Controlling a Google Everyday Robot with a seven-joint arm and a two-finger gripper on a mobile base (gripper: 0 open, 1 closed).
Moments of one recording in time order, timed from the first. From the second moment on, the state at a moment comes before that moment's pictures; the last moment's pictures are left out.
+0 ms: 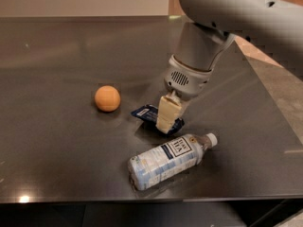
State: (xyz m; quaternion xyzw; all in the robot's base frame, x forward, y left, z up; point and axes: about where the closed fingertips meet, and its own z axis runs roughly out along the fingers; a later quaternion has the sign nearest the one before) arm 0.445 -0.048 0.865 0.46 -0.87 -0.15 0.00
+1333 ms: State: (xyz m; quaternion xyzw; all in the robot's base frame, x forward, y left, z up) arm 0.442 -0.042 0.862 0.47 -0.87 -0.15 -0.01
